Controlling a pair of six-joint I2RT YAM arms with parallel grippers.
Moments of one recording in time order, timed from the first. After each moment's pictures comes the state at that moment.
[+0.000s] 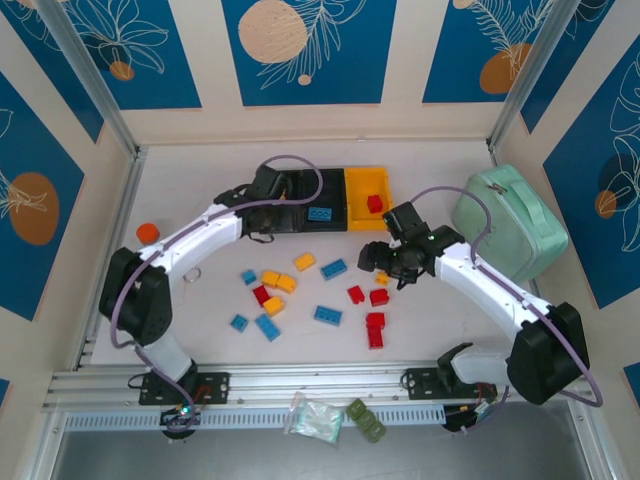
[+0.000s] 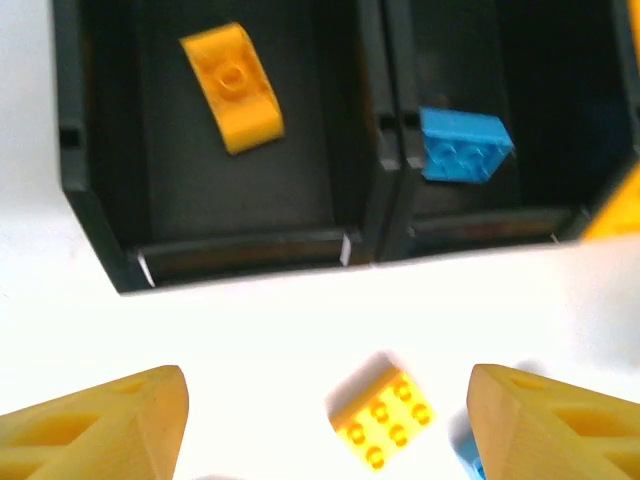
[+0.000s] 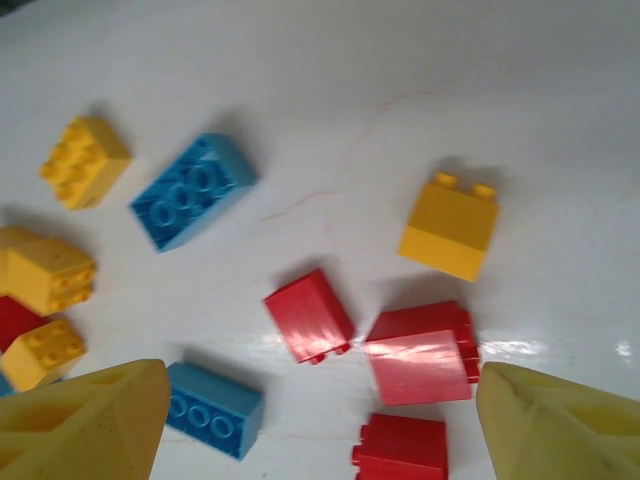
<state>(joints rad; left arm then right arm) -0.58 1.65 1.31 -0.63 -0.06 -0.52 0.49 1.27 0.93 -0.84 -0.10 0.72</state>
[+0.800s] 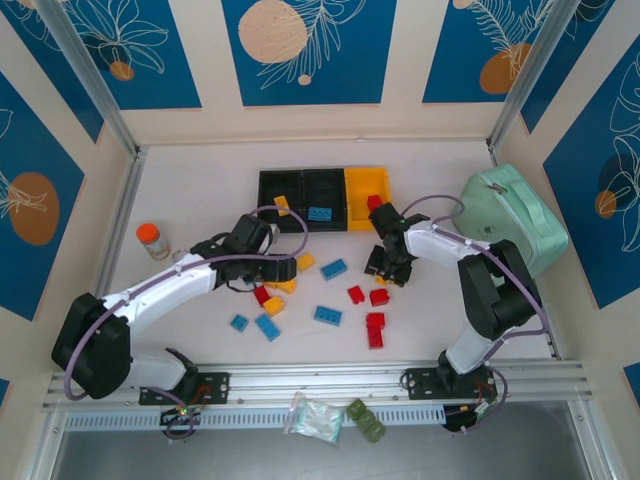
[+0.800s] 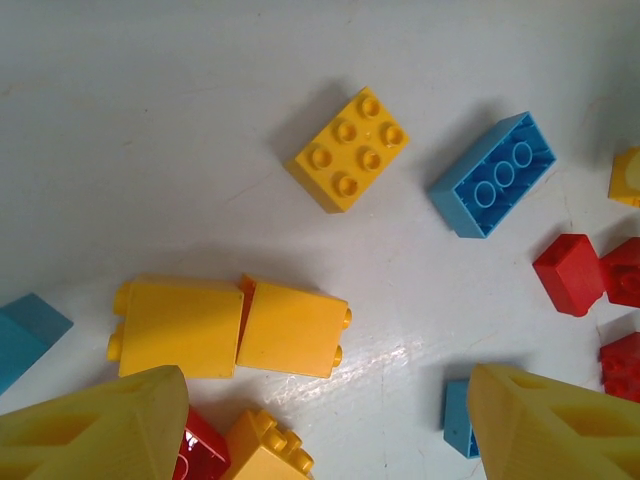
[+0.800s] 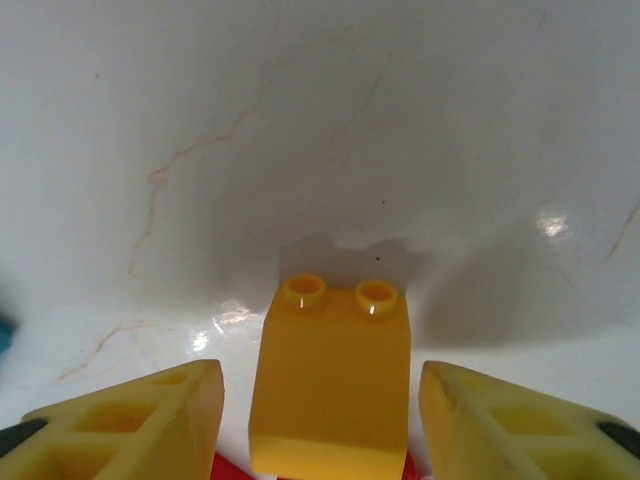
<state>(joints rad) -0.63 1.33 0.86 -0.53 0.14 -0.54 0.44 1.65 0.98 -0.79 -0.06 0.81</state>
